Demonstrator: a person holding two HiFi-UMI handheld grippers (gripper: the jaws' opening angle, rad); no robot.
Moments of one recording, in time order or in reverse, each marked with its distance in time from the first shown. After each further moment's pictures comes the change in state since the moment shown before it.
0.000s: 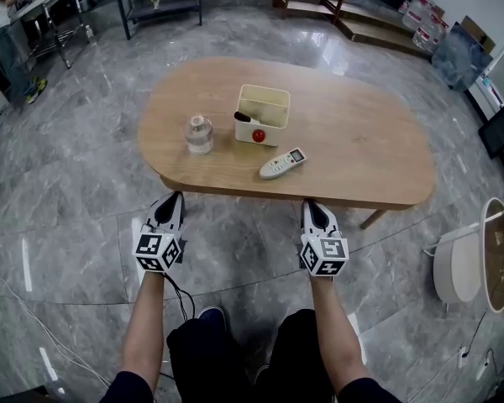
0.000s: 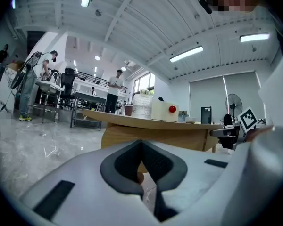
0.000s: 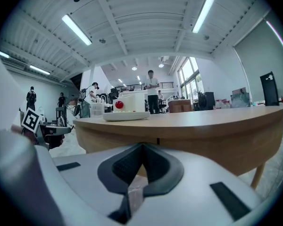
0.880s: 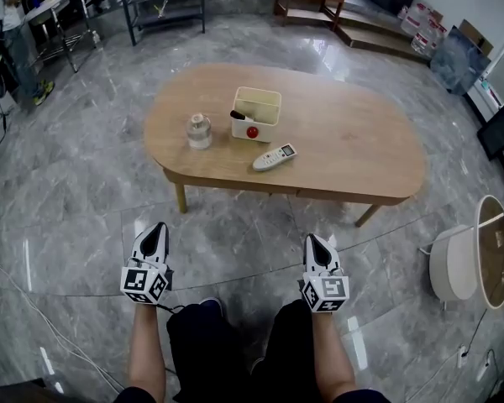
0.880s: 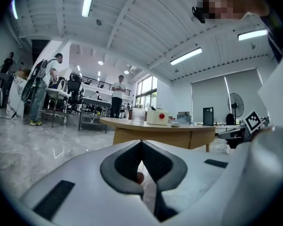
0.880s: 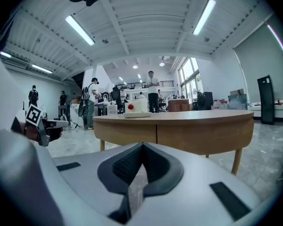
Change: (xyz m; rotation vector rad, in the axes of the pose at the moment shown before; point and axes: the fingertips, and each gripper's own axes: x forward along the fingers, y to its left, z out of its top) left arm -0.127 -0.029 0.010 0.013 -0.024 0.062; right arm -0.132 0.017 -0.018 -0.008 0.028 -0.004
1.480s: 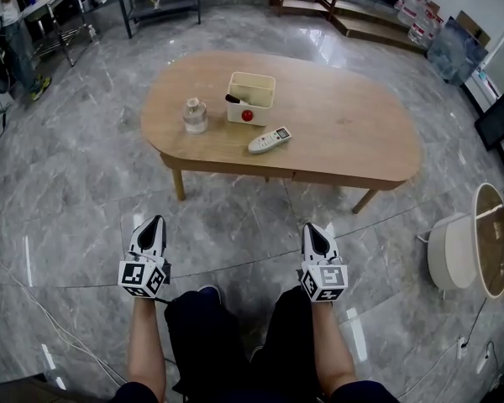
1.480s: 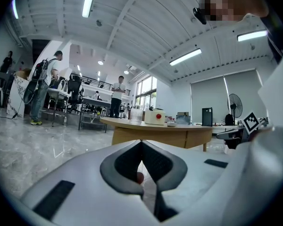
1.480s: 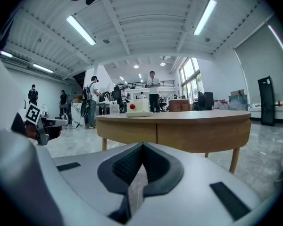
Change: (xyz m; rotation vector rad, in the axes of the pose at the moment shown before) left arm -0.022 -0.011 -0.003 -0.007 -0.001 -0.002; right arm -0.017 0.003 -0.005 -0.027 0.009 0.006
